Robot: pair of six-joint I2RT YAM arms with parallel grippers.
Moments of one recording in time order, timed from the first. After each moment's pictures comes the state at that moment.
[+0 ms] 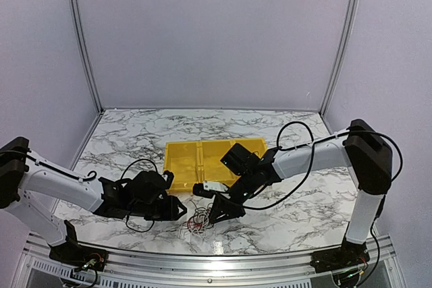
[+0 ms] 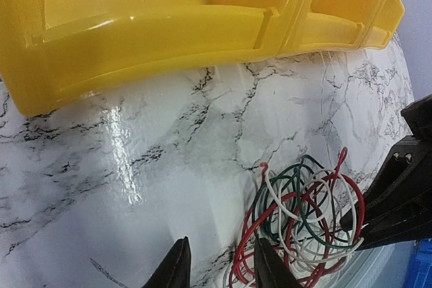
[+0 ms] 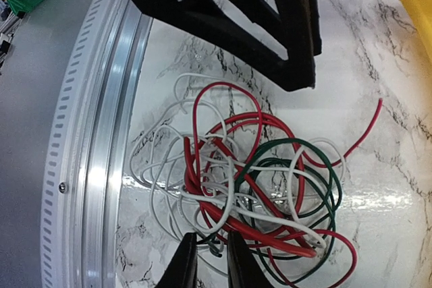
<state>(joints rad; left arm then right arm) -1.09 1.47 0.56 0.08 -0.07 -0.96 0.96 1.87 1.12 -0.36 -0.72 -0.41</state>
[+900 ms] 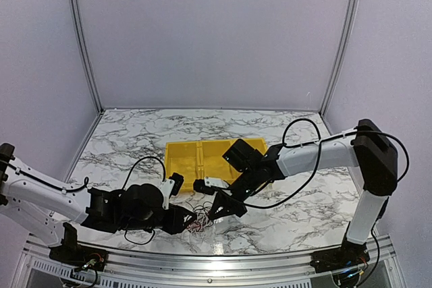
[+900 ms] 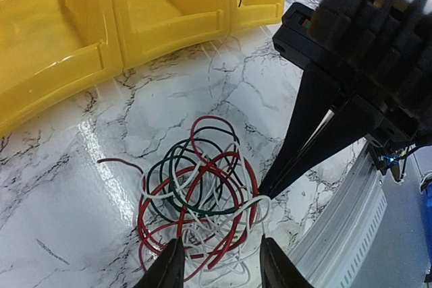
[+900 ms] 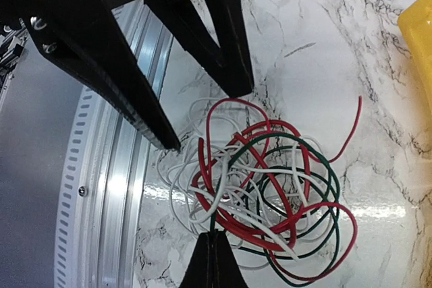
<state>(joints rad) -1.30 1.33 0.55 0.13 -0.23 -0.80 0.95 1.83 1.12 -0.38 -0.75 -0.42</state>
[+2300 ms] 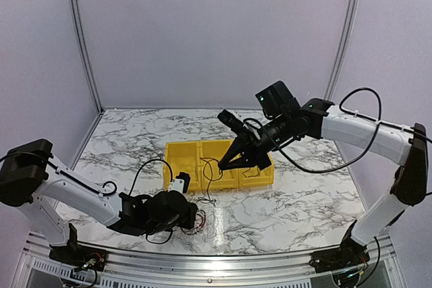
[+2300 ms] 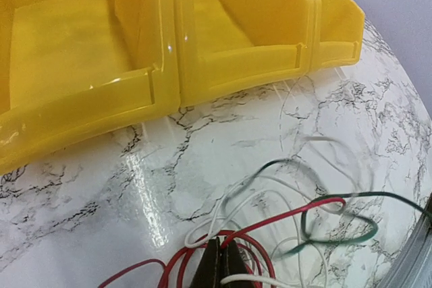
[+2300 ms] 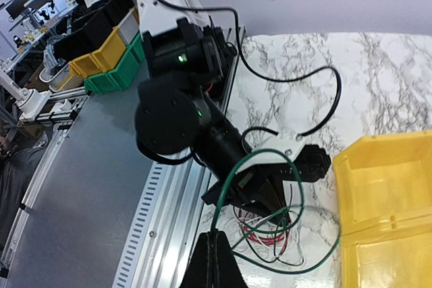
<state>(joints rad) -1.30 1.64 0.66 0.25 -0.47 -0.85 0.79 1.56 1.33 -0.61 -1.01 -0.42</state>
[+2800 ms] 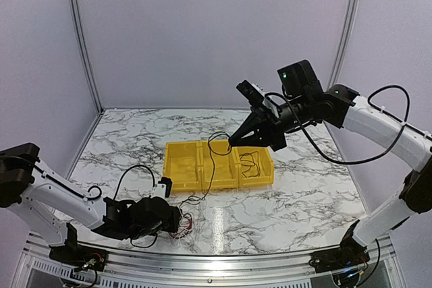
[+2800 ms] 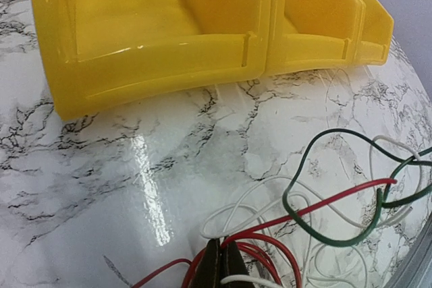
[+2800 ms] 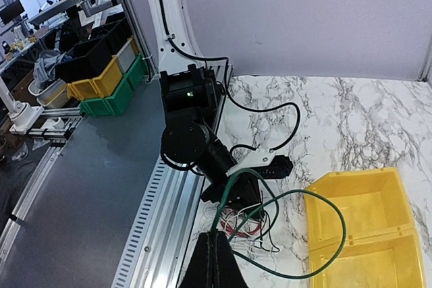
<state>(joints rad) -1.30 1.52 0.49 0.26 -0.49 -0.93 0.74 1.44 1.44 -0.64 -1.03 -0.39</state>
